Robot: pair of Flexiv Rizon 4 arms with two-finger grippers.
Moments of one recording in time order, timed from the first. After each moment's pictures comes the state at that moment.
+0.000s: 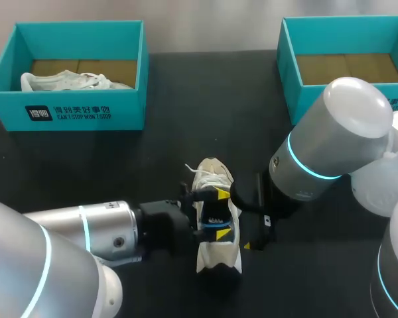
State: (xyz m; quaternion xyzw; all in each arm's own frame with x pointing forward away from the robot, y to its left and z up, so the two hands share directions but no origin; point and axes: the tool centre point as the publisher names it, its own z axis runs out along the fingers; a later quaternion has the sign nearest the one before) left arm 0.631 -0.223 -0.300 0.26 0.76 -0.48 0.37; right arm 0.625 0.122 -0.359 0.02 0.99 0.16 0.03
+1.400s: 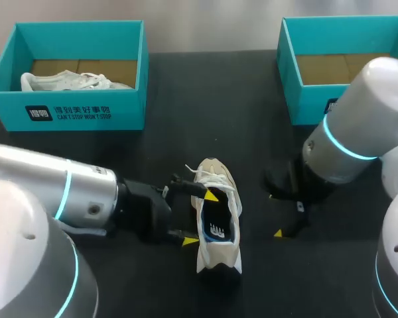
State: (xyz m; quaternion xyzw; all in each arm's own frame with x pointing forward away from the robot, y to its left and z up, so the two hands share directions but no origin) left arm 0.612 -0.175 -0.290 0.40 0.79 -0.39 0.26; right arm 0.643 0.056 -0.347 0.01 0.99 0.15 0.02
